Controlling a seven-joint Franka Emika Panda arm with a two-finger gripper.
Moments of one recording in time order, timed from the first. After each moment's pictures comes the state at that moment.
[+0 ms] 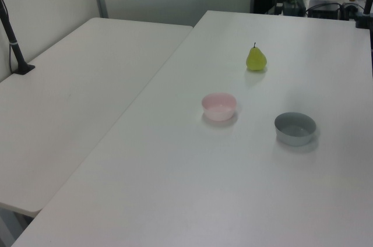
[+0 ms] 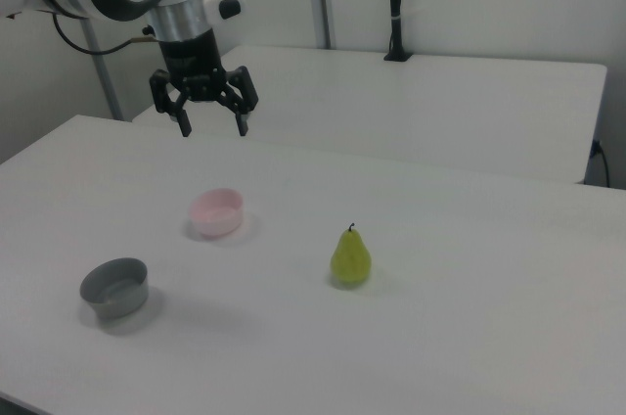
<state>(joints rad) -0.07 -0.01 0.00 -1.66 0.00 1.72 -0.40</state>
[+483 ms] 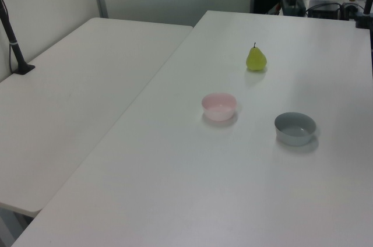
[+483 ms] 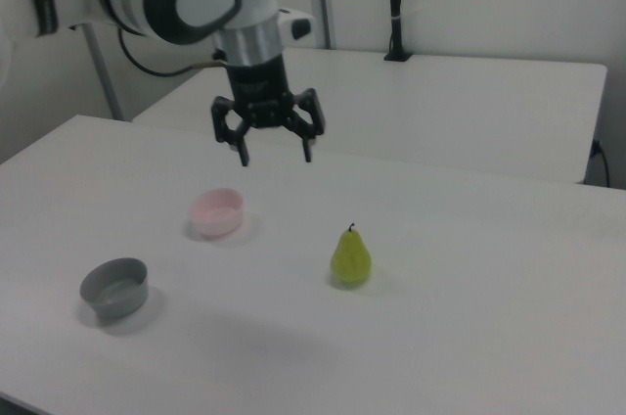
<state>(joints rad) -0.17 0.02 -0.10 -1.66 0.00 1.74 -0.70</state>
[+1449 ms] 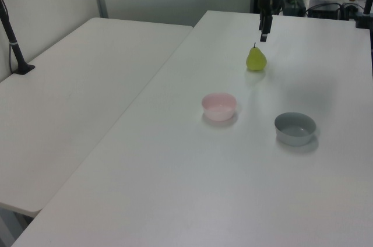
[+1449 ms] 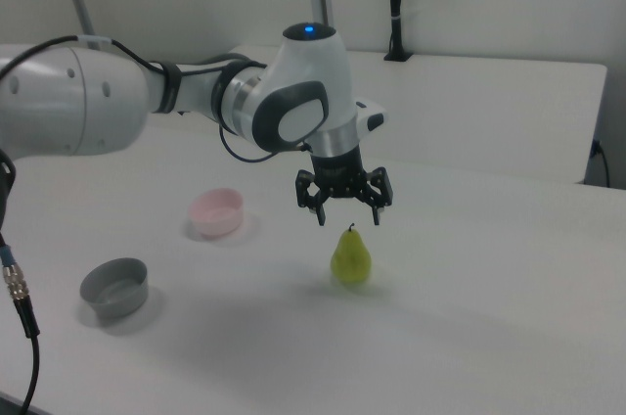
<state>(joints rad) -0.19 0.36 -0.14 -1.65 0.07 2.12 -0.68</state>
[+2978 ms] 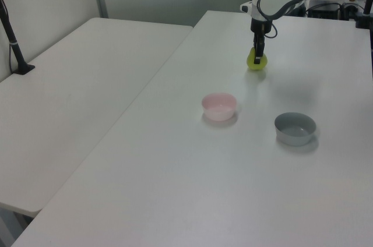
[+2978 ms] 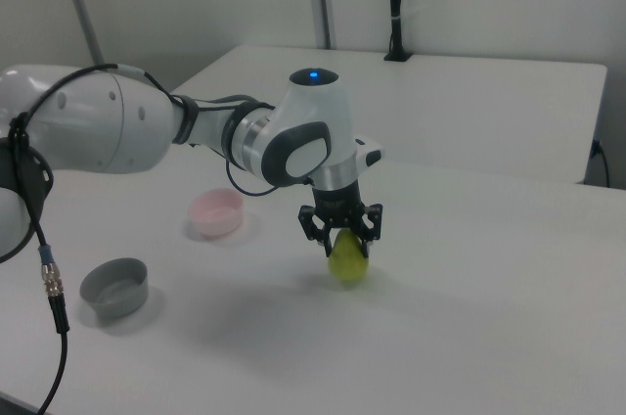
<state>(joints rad) -0.16 0.46 -0.14 -1.68 0.07 2.22 -0.67</state>
